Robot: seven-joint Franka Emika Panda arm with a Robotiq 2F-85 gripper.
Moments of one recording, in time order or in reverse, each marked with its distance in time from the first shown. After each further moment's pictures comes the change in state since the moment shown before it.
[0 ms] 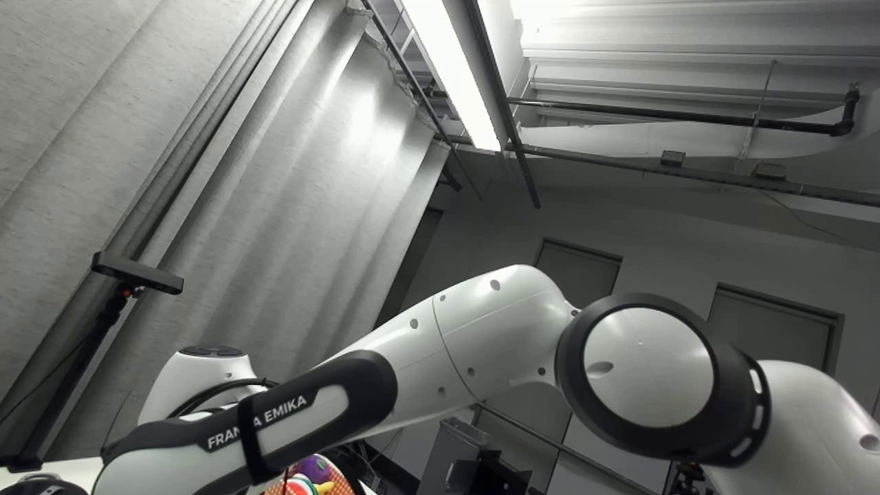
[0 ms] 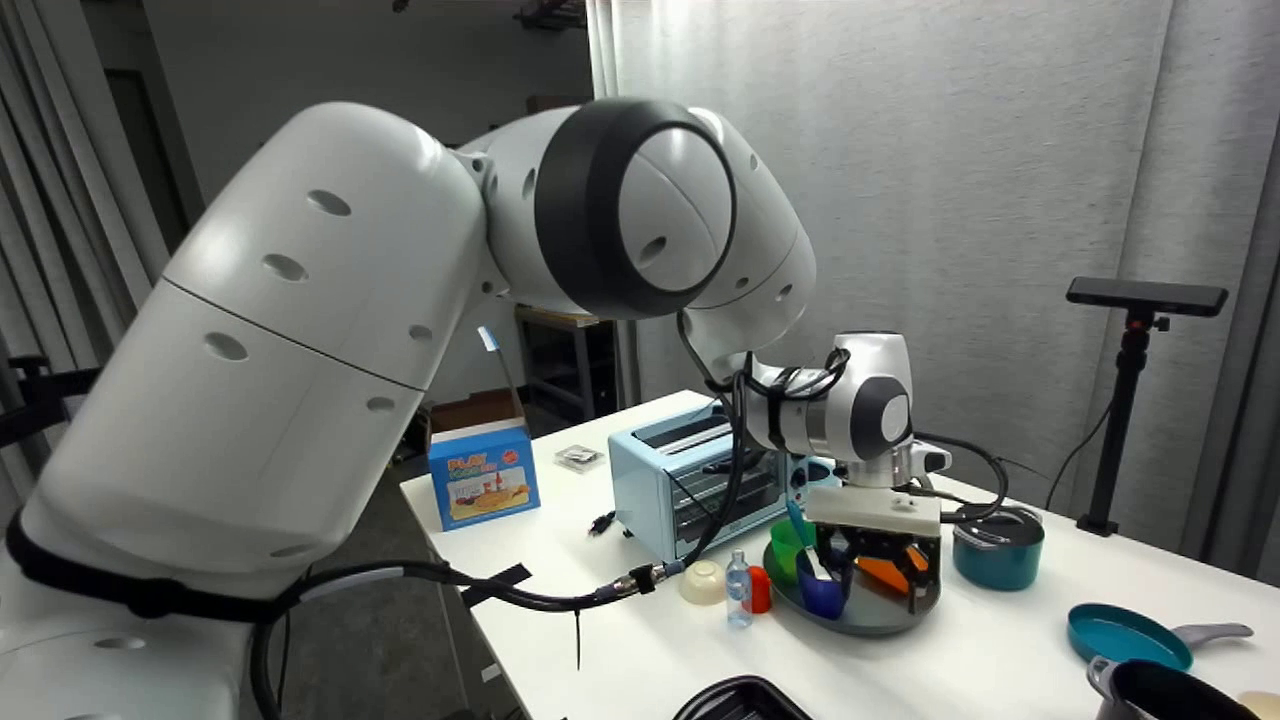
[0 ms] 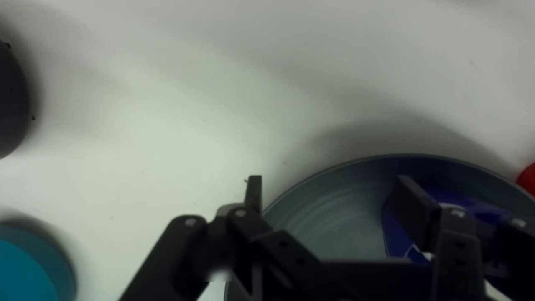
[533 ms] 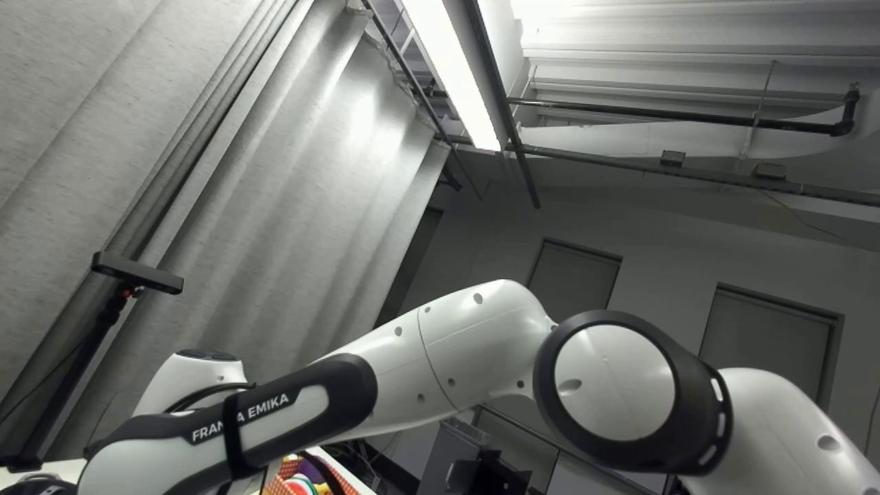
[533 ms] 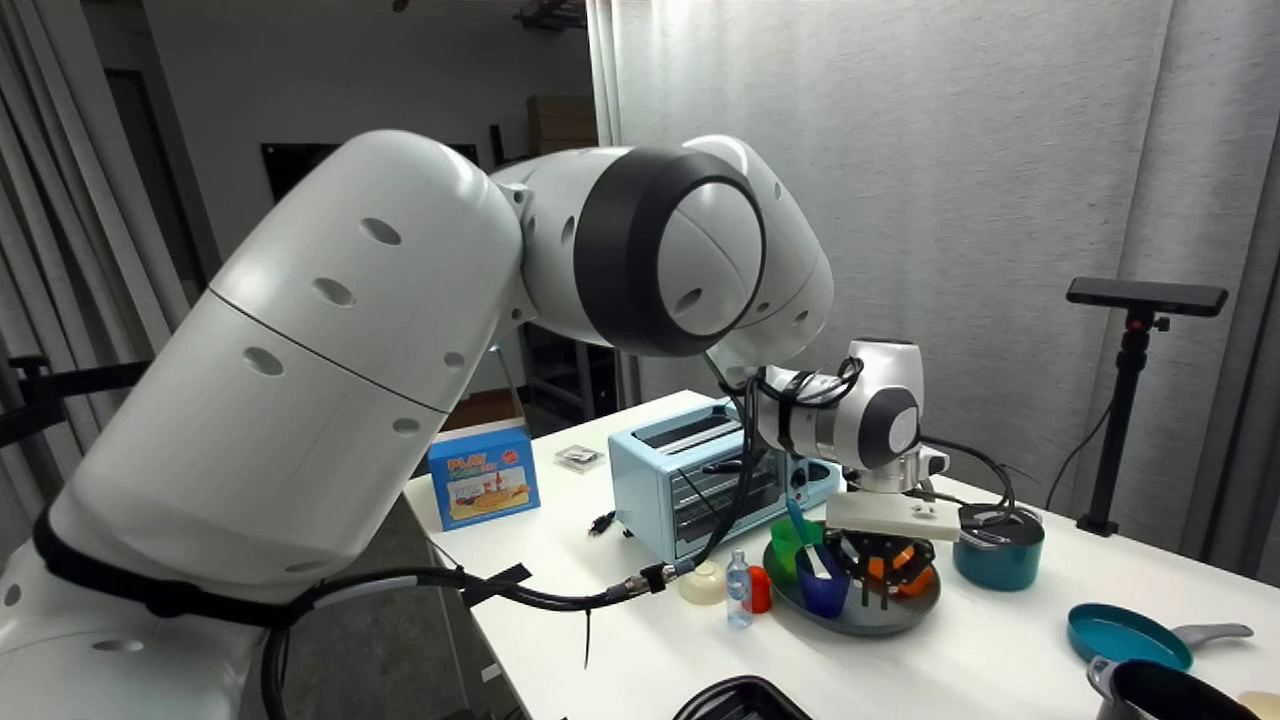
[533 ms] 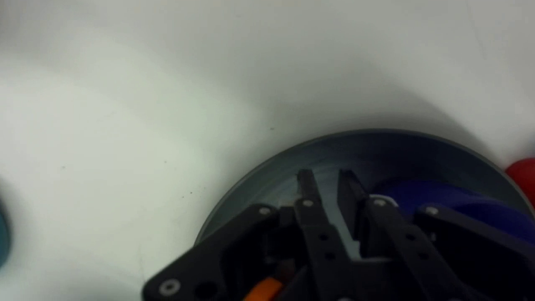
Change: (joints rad) arm -0.045 0.072 0.052 0.087 0.056 -0.003 -0.213
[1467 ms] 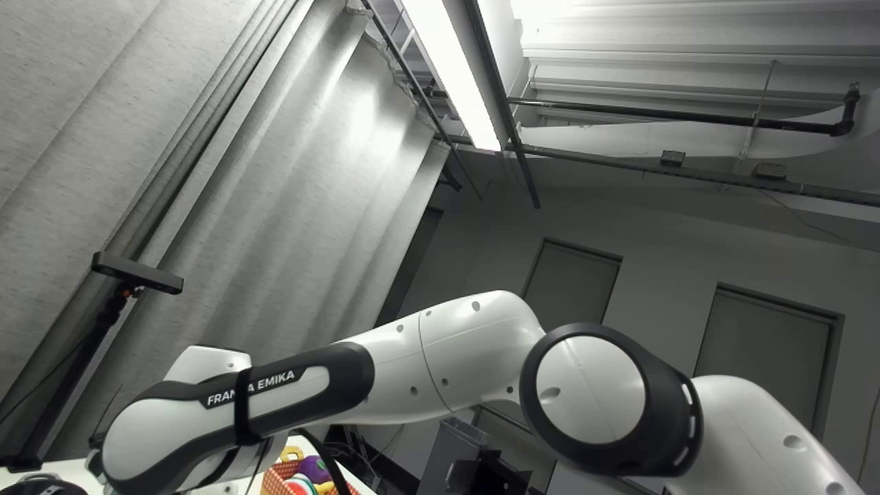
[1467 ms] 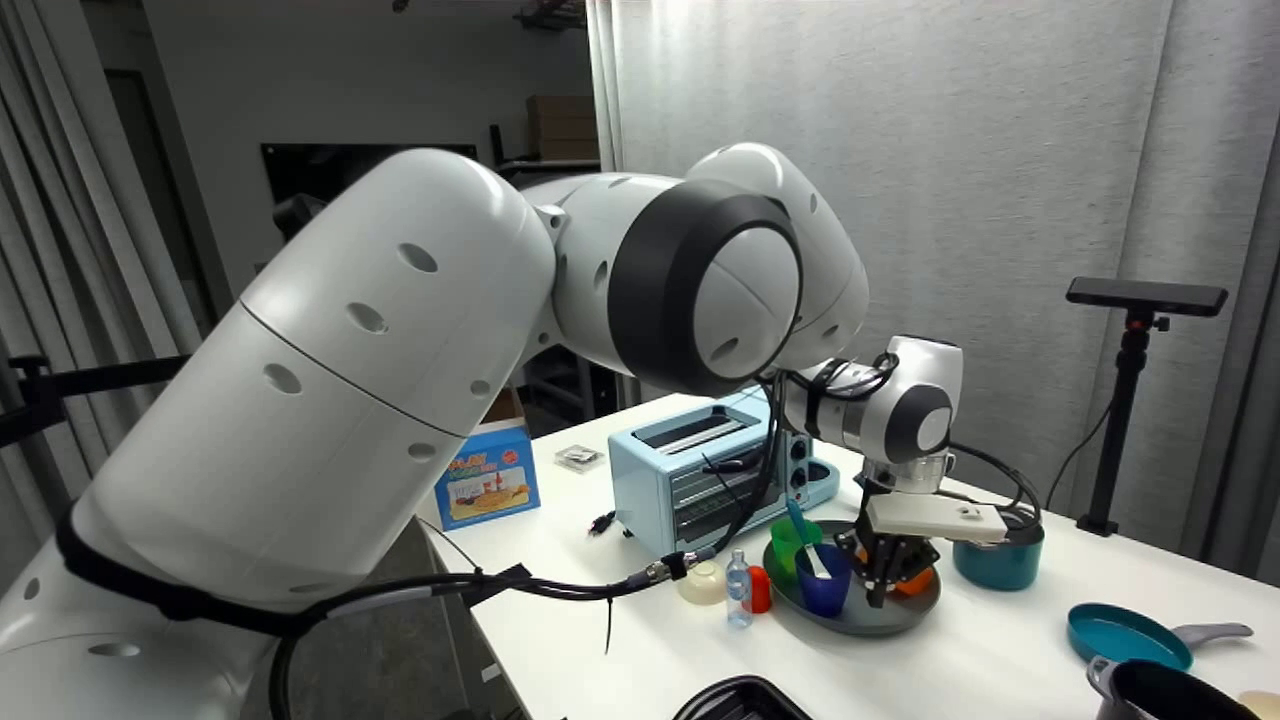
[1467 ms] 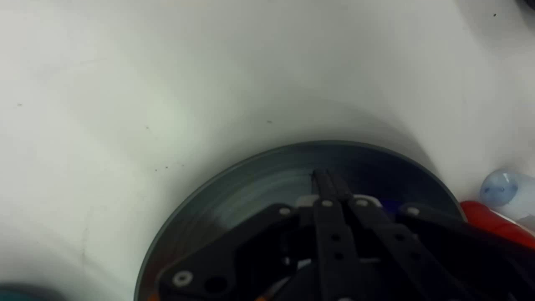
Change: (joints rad) arm -0.076 0.054 0.063 0.114 0.070 -0.150 -0.365
